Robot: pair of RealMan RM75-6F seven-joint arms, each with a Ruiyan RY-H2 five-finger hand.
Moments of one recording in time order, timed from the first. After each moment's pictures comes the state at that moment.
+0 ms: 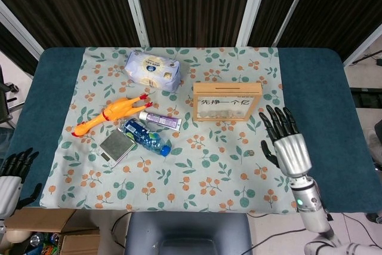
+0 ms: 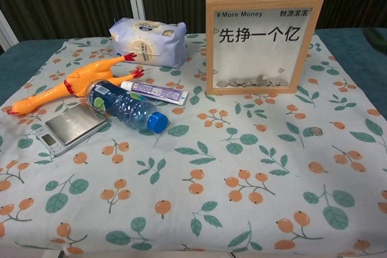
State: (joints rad) left arm -0.09 -1.16 0.01 -1.39 1.57 1.49 -0.18; right arm 0.40 -1.45 0.05 -1.48 -1.55 1.62 -0.29
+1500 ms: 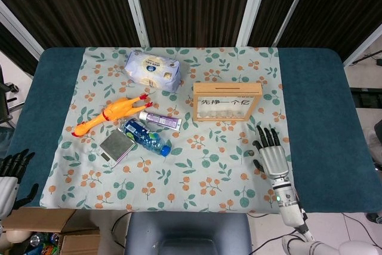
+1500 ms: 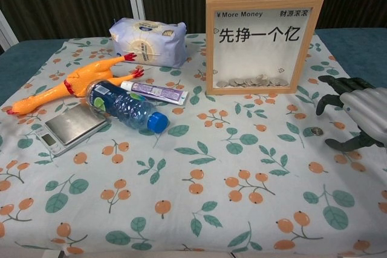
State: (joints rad) left arm -0.08 -1.17 0.01 -1.35 1.55 1.48 -0.21; right arm 0.38 -1.88 0.10 -0.85 -1.42 1.30 -0.22
